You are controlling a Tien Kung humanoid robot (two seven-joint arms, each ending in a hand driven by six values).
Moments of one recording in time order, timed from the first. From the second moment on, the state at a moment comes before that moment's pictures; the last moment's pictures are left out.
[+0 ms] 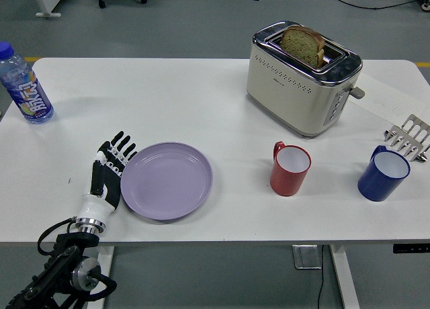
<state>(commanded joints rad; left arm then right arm) -0.17 0.00 -1.23 -1.00 0.79 -0.05 -0.49 0.10 -0.13 1.10 0.18 -1.32 -0.03 -0.11</state>
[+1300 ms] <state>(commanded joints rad) -0.19 0.00 -1.08 -1.02 0.75 -0.05 -0.49 0.10 -0.14 1.10 0.18 -1.33 -0.03 -0.11</state>
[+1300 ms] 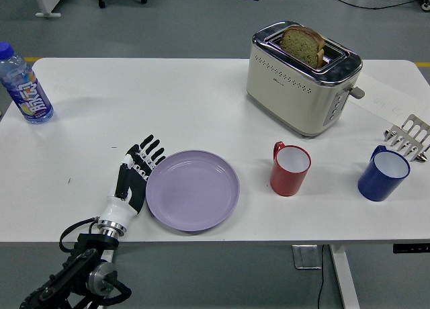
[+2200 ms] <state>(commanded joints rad) -0.22 0.00 -1.02 -1.01 0.74 -0.05 -0.50 0.09 -0.14 1.10 0.18 -1.33 -0.03 -0.11</state>
